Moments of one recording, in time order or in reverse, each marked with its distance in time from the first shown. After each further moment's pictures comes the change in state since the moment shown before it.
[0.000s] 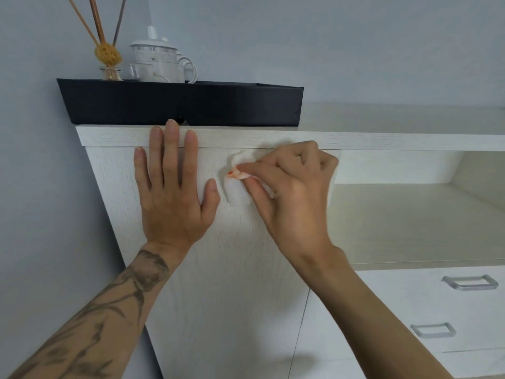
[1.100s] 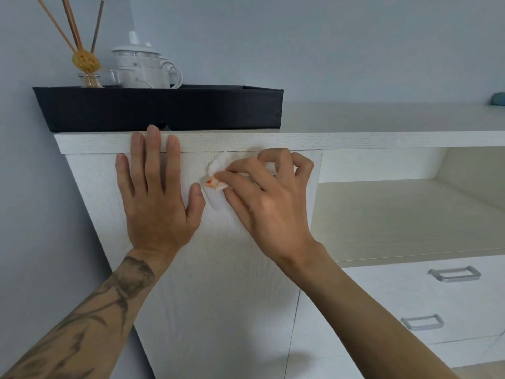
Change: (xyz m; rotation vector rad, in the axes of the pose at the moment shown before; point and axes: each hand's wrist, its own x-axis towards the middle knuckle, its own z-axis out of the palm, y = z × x) left_hand -0.002 -0.004 0.004 -0.005 -0.004 -0.002; right_hand -0.005 0.005 0.007 -0.162 0.077 -0.175
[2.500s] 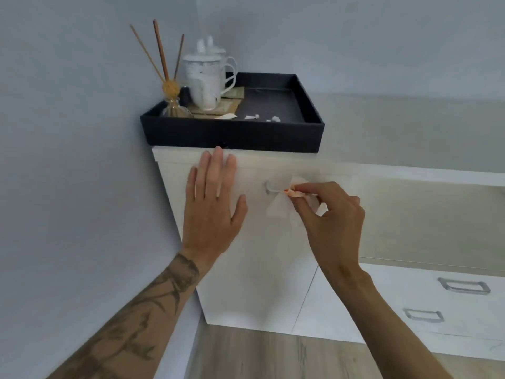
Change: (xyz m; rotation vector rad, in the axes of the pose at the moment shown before) left_hand 0.042 0.026 -0.096 -0.043 -0.525 -0.150; right_hand 0.030 0.002 -0.061 0.415 -0.298 0.703
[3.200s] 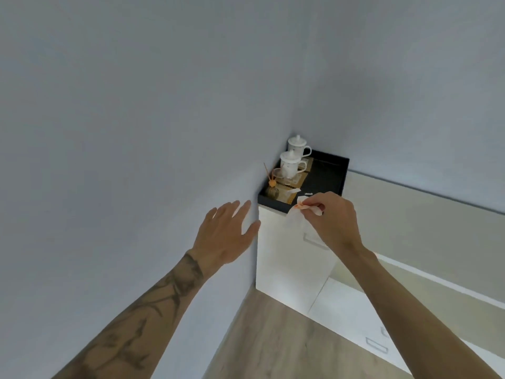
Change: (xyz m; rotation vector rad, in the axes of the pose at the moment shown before) left_hand 0.163 0.072 -0.480 0.089 -0.861 -0.552; right_hand 0.185 -0.319 -0.188 -0.057 -0.644 -0.035
